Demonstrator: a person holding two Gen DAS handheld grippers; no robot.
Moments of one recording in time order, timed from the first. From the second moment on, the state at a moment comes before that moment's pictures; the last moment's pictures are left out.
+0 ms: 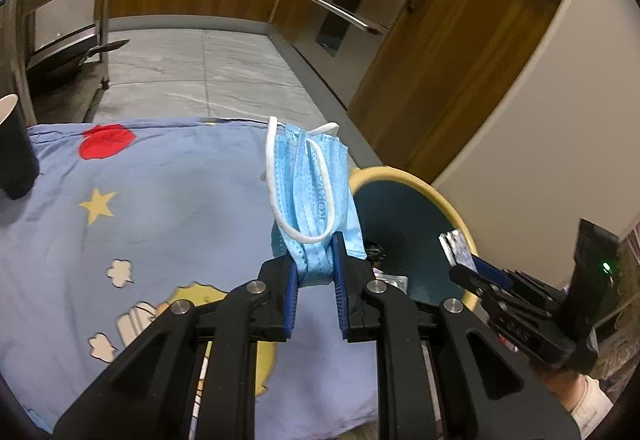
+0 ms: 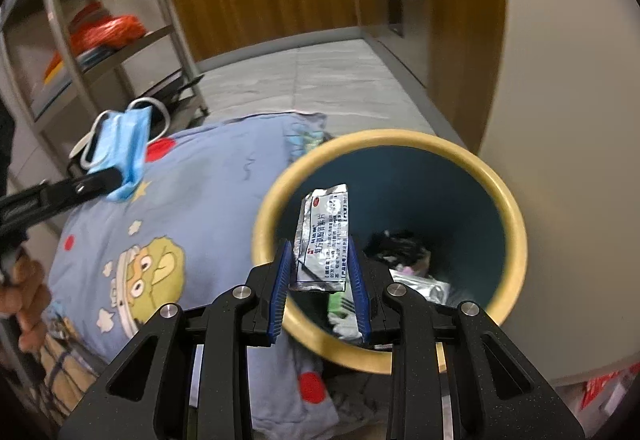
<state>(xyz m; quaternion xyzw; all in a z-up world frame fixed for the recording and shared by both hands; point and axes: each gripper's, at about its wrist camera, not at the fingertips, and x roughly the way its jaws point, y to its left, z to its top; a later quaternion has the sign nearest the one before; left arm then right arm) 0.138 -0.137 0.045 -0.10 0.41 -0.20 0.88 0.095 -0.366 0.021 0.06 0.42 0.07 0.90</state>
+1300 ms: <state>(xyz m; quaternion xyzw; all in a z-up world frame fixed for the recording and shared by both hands) 0.159 -0.248 -0.011 -0.04 0.47 -0.24 0.85 0.095 -0.439 -0.013 0.17 0.42 0.00 0.89</state>
